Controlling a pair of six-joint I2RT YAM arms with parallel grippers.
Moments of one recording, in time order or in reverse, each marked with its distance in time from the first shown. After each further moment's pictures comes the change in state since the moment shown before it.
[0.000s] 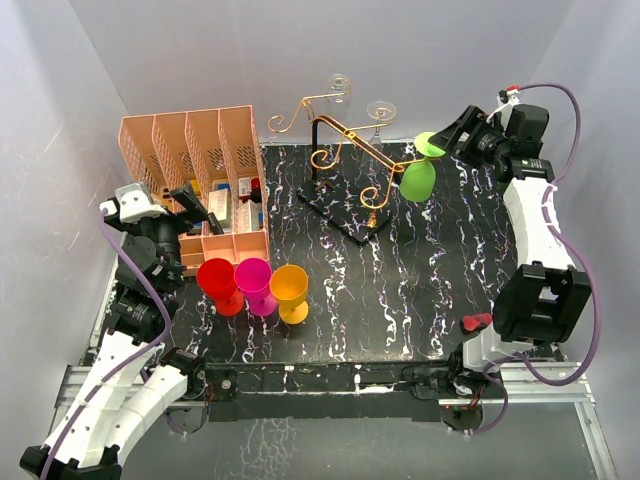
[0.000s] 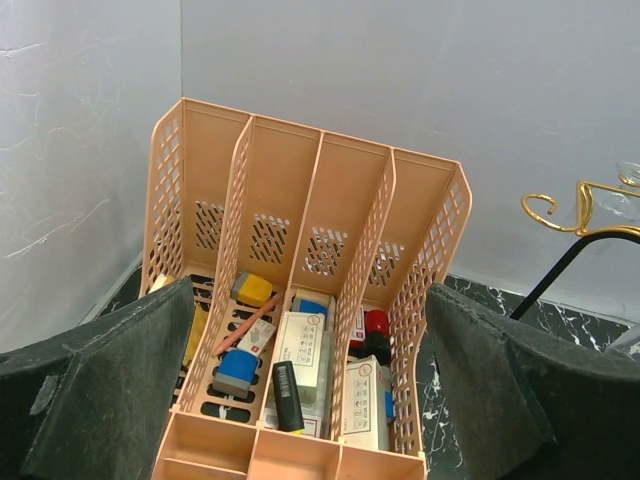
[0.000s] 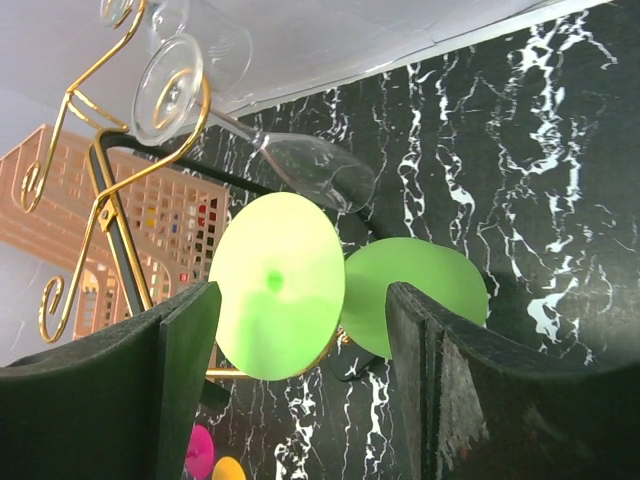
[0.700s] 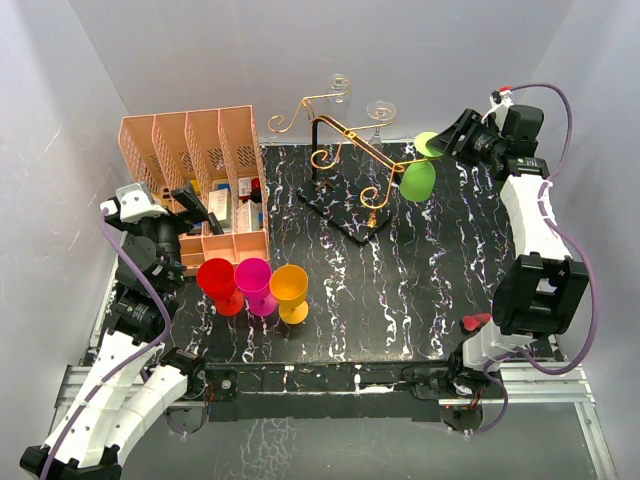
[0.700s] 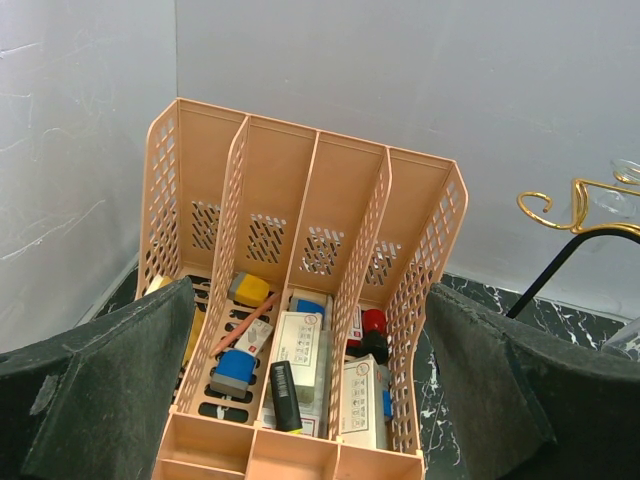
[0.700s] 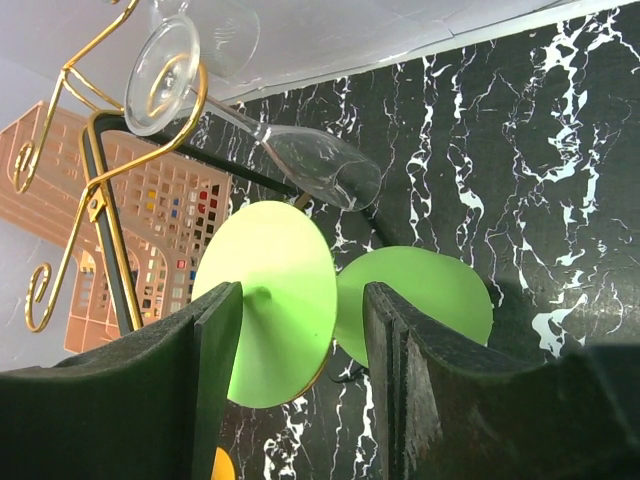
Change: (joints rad) left arm -0.002 0.000 0.000 0.000 0.010 0.000; right arm 0.002 0.050 0.000 0.046 -0.077 -0.027
